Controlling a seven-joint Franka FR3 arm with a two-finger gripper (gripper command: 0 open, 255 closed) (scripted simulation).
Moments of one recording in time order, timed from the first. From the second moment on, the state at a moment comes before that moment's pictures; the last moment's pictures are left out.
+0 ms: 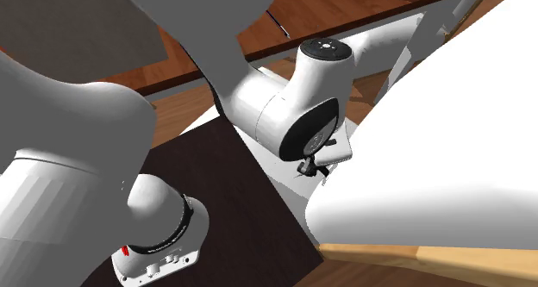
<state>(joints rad) -0.71 -0.05 0.50 -2.88 -0.45 2.91 1.42</state>
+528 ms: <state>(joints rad) -0.55 -0.22 0.43 -2.90 -0.11 2.78 1.16</state>
